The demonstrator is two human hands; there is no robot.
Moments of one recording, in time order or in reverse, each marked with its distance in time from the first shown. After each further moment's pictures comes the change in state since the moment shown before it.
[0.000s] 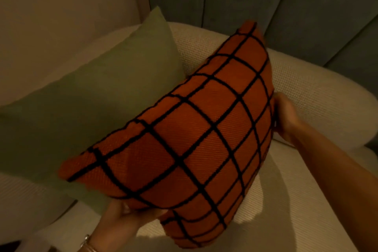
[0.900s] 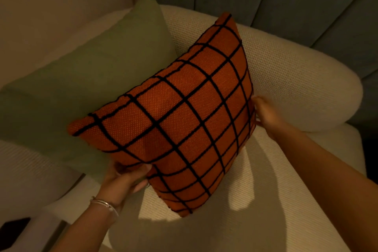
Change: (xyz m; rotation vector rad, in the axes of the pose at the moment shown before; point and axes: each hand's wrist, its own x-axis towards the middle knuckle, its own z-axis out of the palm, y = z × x) left_hand 0.012 -0.034 -0.012 -0.217 0.109 -0.099; right_hand -0.039 0.032 0.008 -0.145 0.054 0.032
